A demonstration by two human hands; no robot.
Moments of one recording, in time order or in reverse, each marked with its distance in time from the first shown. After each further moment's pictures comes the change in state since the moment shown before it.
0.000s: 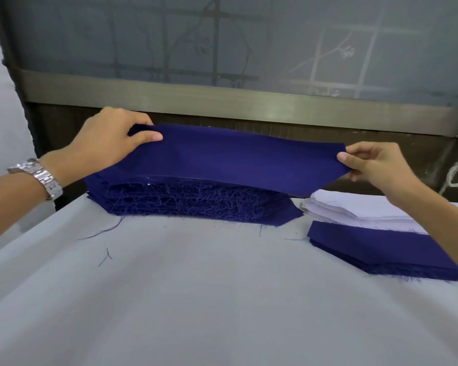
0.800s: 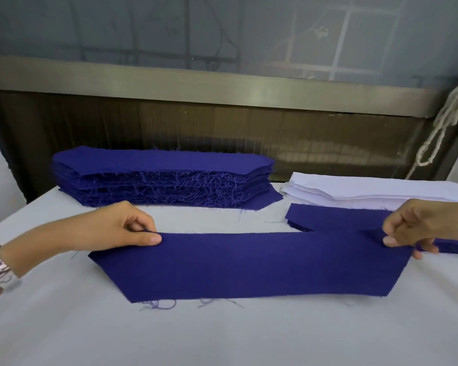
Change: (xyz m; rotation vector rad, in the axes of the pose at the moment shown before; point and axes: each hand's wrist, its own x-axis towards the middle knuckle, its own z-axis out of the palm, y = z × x) left_hand -0.098 0.040 0.060 -0.648 -0.870 -0.143; right_hand -0.070 0.091 -0.124 -0.327 -0.852 0.559
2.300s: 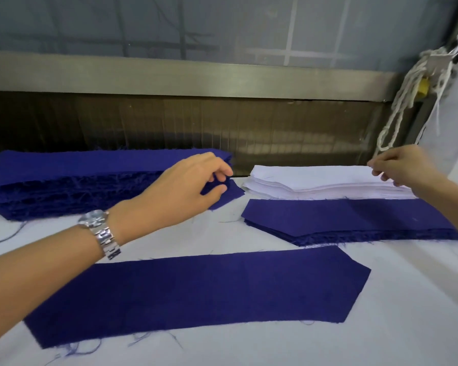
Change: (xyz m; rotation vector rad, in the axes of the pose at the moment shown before) left_hand 0.132 0.132 0.066 0.511 0.526 0.461; right_hand 0.020 0.009 -0.046 0.146 1.053 0.054
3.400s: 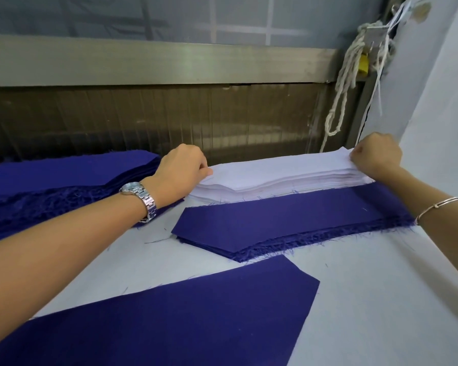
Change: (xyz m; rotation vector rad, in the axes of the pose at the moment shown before) left_hand 0.137 0.013 0.105 0.095 -0.135 -0.225; right_hand 0.085 0.097 -0.010 -0.562 0.284 0.038
